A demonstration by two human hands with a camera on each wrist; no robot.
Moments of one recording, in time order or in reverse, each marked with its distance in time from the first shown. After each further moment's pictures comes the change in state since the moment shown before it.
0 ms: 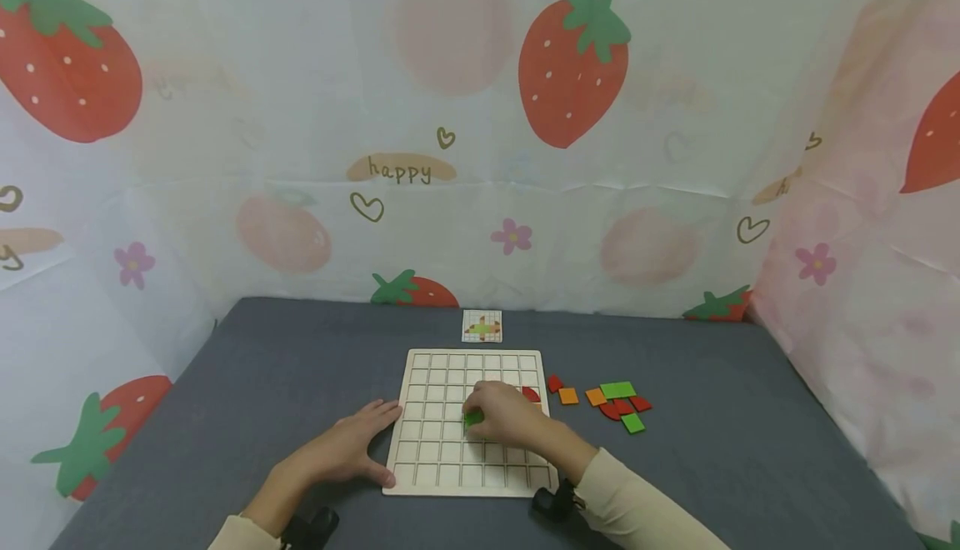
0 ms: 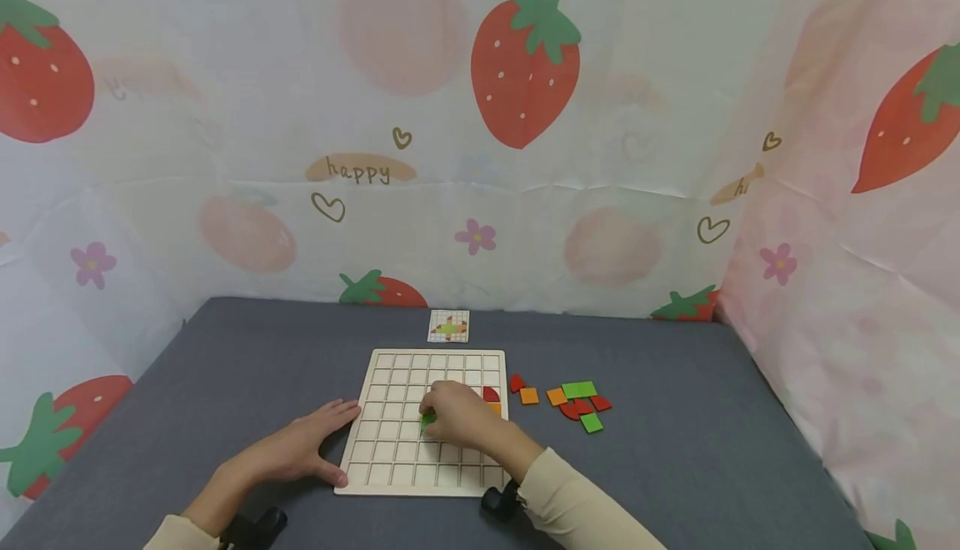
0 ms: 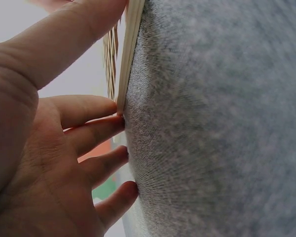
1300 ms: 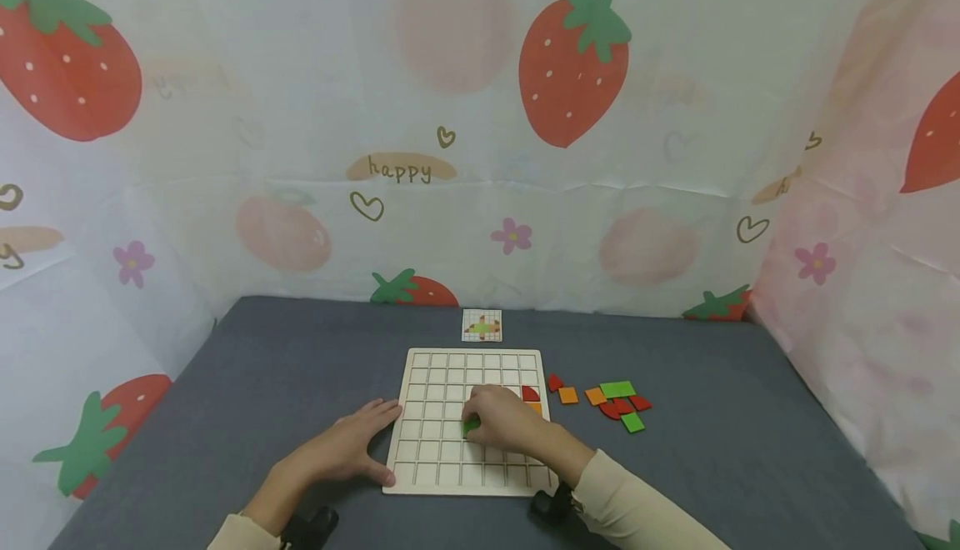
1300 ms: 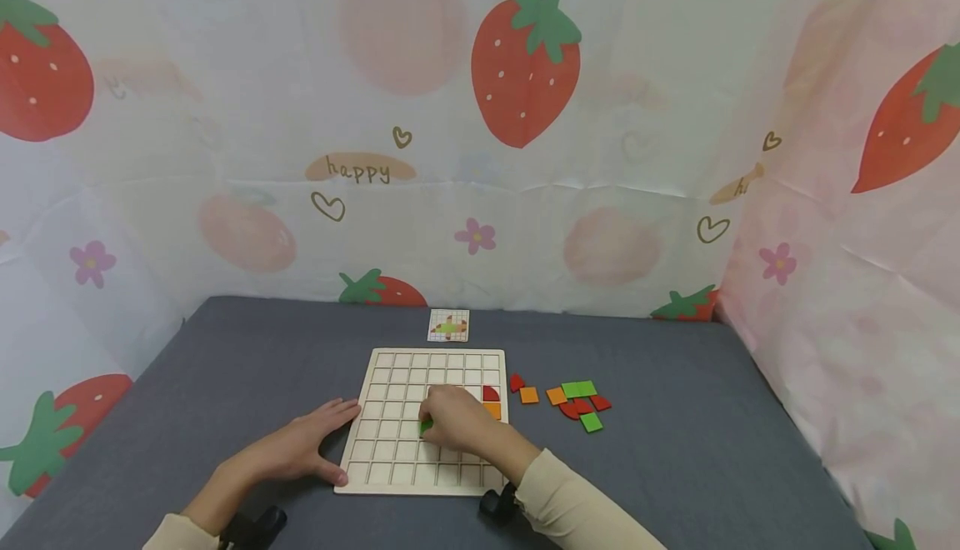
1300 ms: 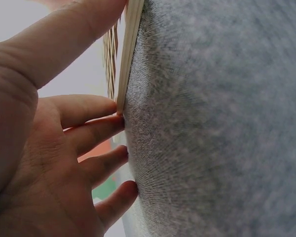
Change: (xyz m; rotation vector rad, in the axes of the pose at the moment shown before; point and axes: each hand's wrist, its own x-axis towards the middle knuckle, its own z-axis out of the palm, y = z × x) left_hand 0.001 0.000 0.000 -0.005 -0.005 -0.013; right_hand -0.002 -0.002 0.005 -0.071 0.014 -0.074
